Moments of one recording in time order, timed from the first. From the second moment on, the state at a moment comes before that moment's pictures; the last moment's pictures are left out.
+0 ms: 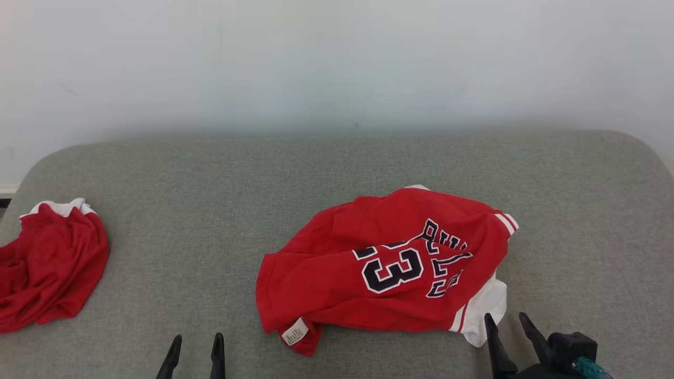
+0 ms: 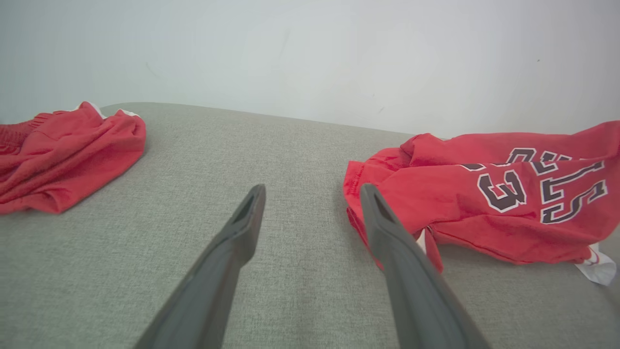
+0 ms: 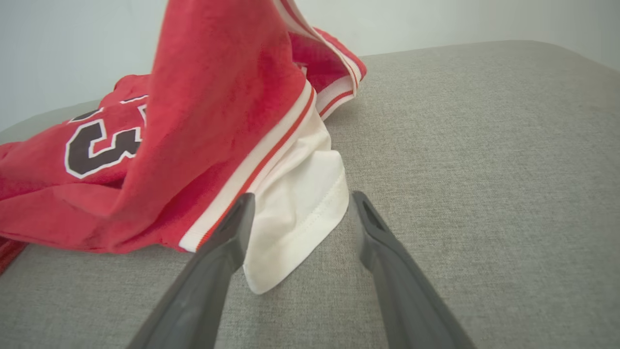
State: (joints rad) left arm 0.10 0.05 -0.06 0.17 -0.22 -0.11 -0.26; right arm -0.12 -0.14 0.06 0.59 0.25 0.13 -0.26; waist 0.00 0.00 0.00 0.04
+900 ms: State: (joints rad) left arm 0.12 0.05 -0.06 0.18 -0.23 -0.11 -0.26; right arm -0.02 -0.16 0.14 0.54 0.39 0.13 -0.24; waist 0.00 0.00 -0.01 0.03
